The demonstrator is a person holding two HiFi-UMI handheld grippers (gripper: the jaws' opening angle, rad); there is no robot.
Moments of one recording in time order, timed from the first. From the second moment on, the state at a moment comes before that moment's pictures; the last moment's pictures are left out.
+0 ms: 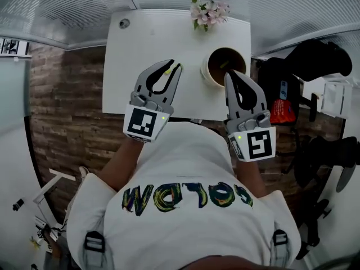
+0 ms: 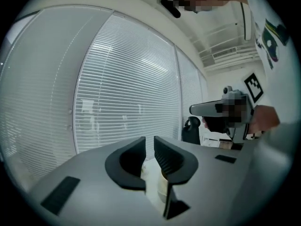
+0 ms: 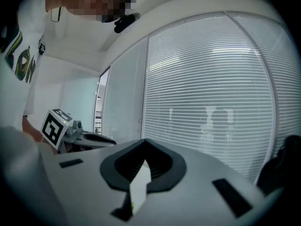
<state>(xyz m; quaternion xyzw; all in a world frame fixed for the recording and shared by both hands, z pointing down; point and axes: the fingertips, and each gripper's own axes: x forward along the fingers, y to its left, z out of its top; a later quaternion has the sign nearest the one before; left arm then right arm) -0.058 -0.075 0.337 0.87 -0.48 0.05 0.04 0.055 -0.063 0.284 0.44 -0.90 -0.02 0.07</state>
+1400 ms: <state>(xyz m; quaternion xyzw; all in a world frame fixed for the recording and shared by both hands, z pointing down) -0.047 -0.110 0.590 0.87 -0.36 0.30 0.12 0.052 -0.059 0.289 0.46 -0.89 -0.02 0.09</state>
